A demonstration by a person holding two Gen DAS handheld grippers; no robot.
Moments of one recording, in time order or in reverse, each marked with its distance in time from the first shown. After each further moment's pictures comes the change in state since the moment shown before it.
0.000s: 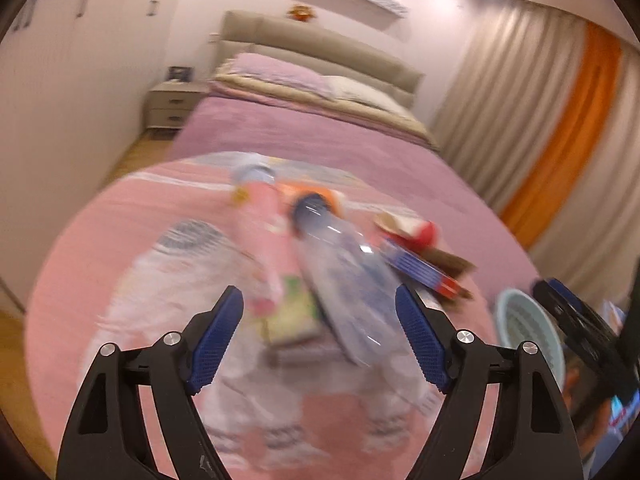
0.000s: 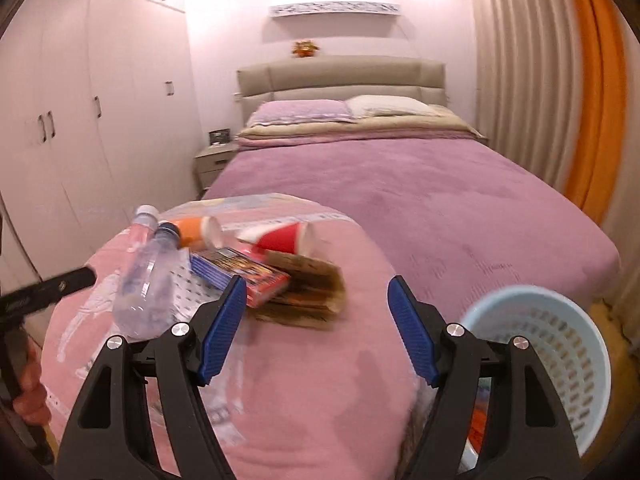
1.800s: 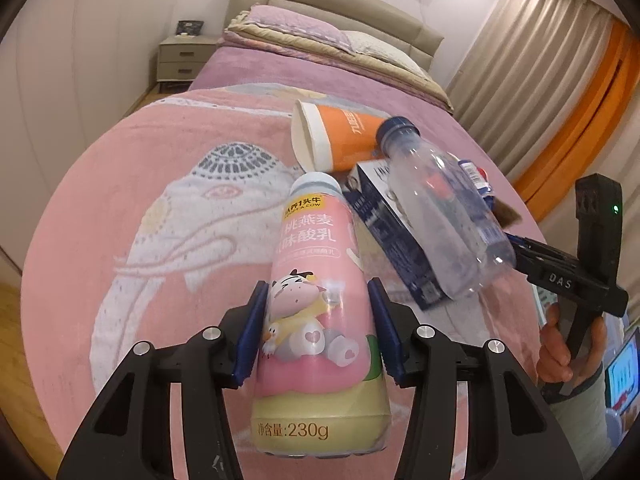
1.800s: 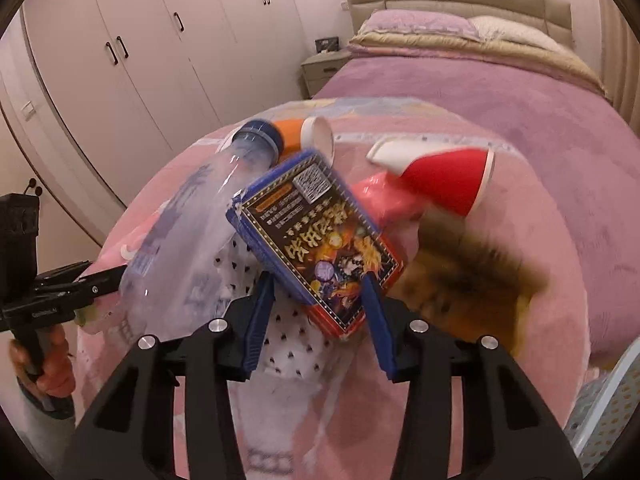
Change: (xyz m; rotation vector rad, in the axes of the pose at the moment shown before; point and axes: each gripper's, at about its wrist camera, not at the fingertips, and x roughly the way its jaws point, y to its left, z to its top) left arm 0.013 0.055 -0.041 -0.018 0.166 -0.012; right arm 0.119 0.058 -0.011 -0.115 0.361 0.417
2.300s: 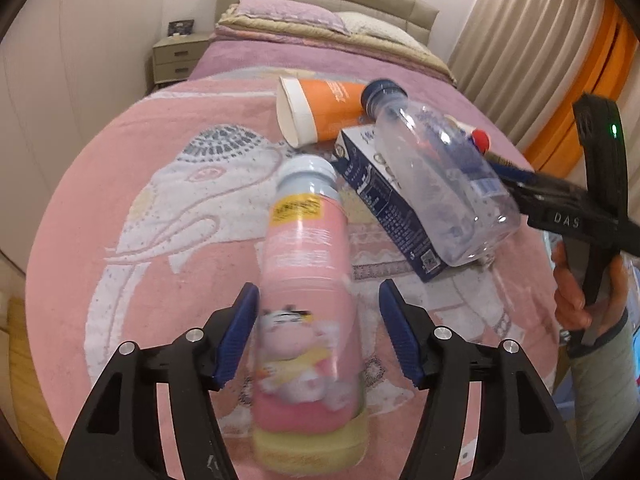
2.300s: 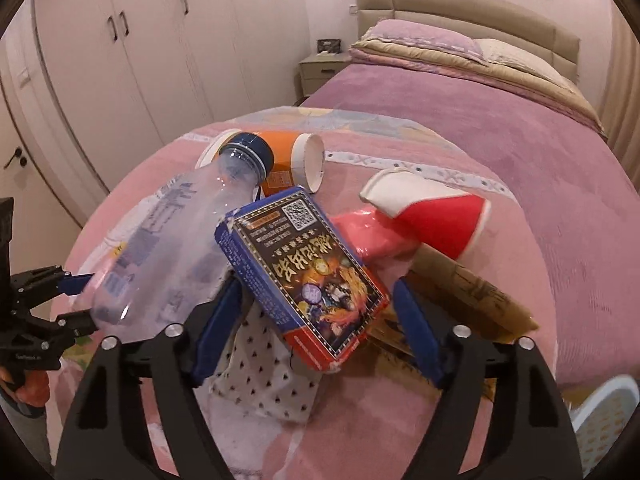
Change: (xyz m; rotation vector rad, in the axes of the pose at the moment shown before) left arm 0.015 -0.023 -0.012 0.079 0.070 0.076; right arm 0.012 0.008 0.030 -0.122 0.015 -0.077
